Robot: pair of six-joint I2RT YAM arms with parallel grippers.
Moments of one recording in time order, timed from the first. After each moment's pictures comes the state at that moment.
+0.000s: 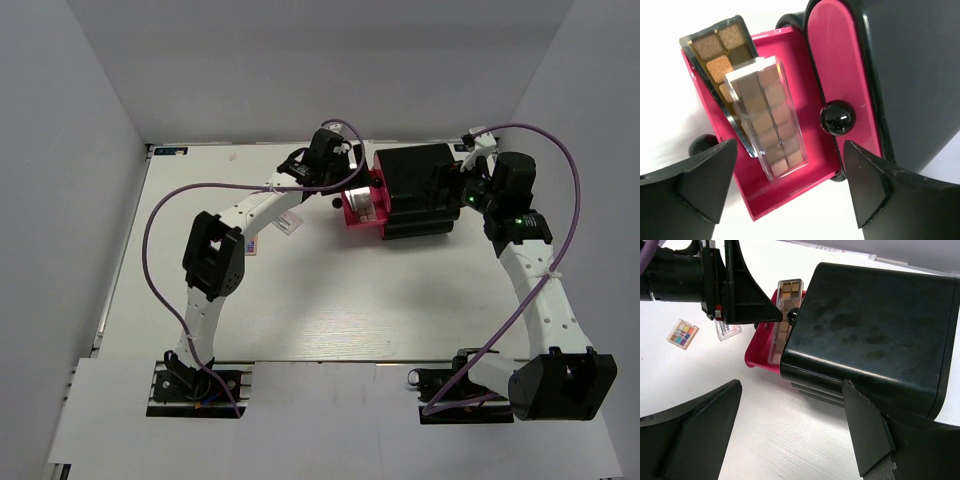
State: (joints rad) left arm -0.63 2.15 1.91 -0.37 0.09 -0.65; right arm 0.05 1.15 1.12 -0.32 -0.51 0.03
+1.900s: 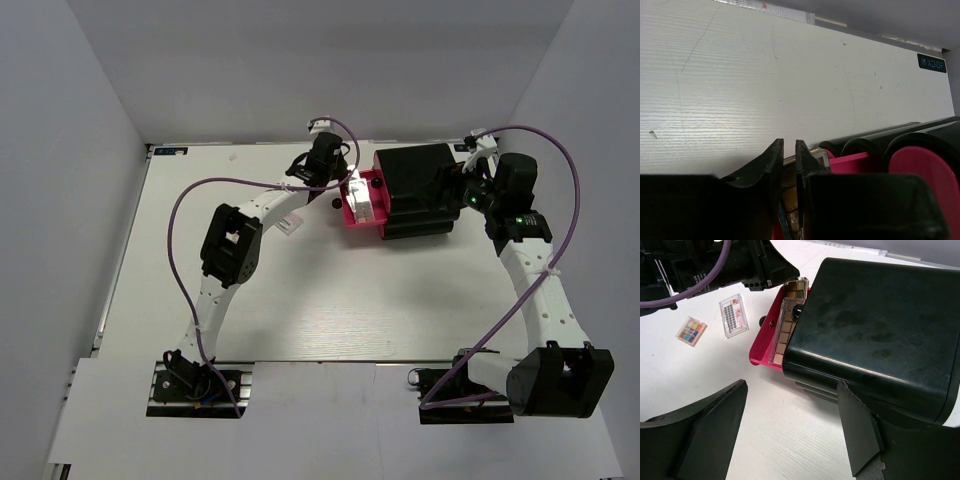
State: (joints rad) left arm -0.59 2.35 2.00 -0.09 -0.25 -0.62; right arm 0.02 1.17 1.10 -0.29 -0.59 0.04
